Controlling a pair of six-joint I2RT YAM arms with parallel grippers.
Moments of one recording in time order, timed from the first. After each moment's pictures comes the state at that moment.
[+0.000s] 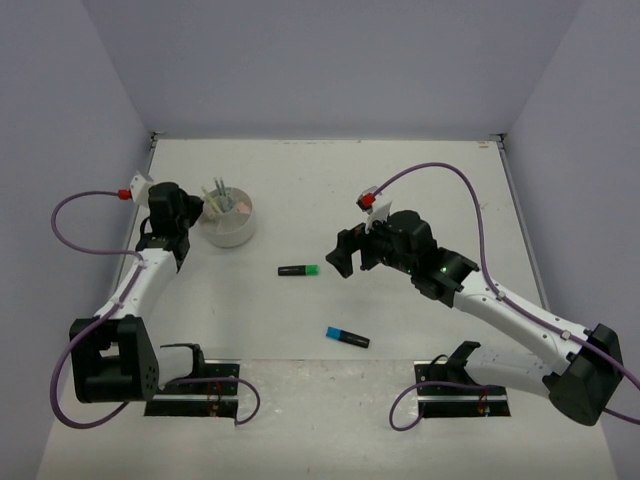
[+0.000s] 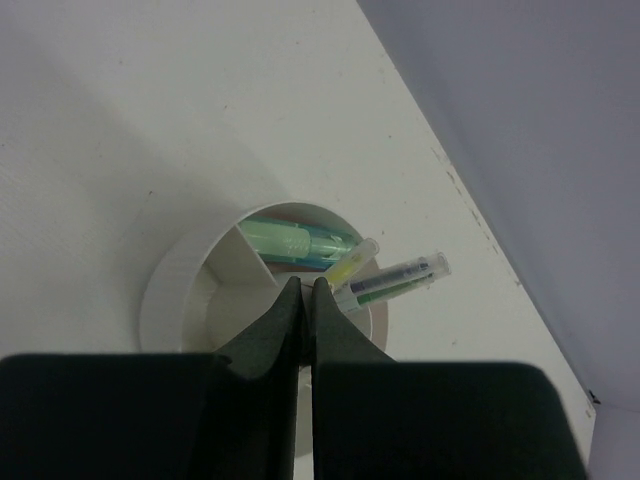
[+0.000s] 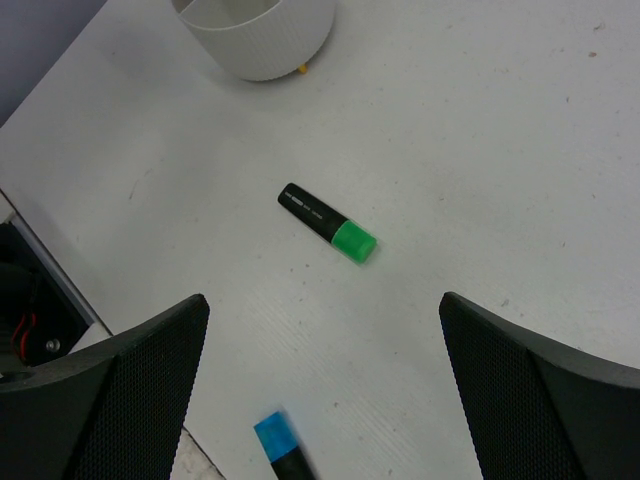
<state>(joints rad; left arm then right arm) 0.04 1.24 0.75 0.03 -0.22 -0.91 0.78 1.10 0.86 -0.19 -0.07 0.28</state>
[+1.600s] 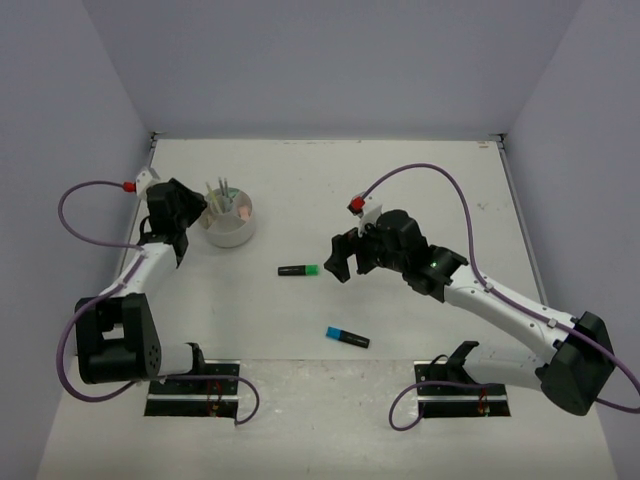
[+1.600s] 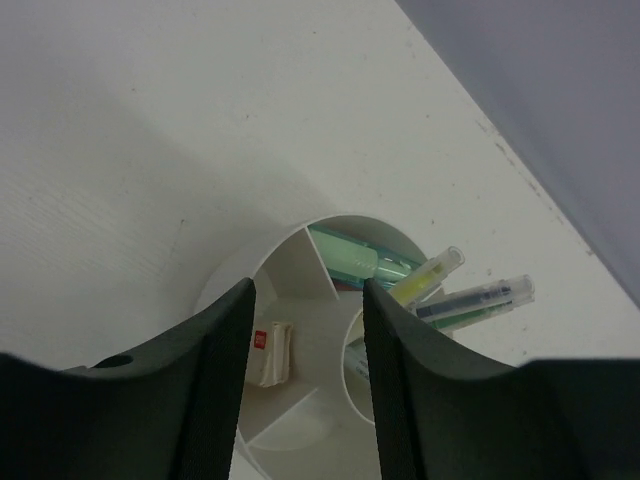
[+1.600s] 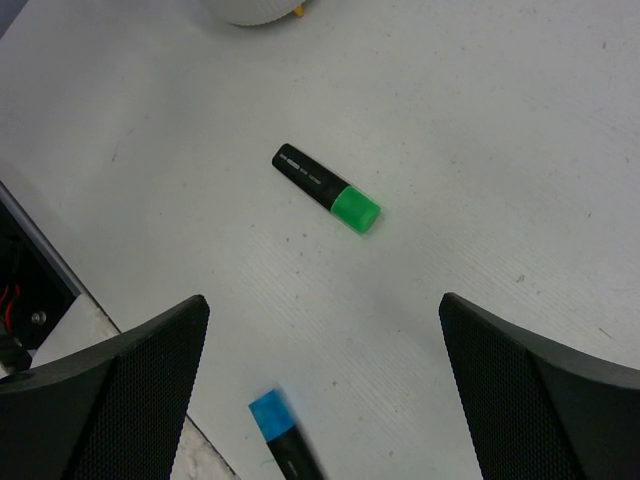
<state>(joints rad) 0.09 1.33 0.74 0.14 -0.12 -0.72 0.78 1.17 0.87 -0.22 -0.11 0.27</state>
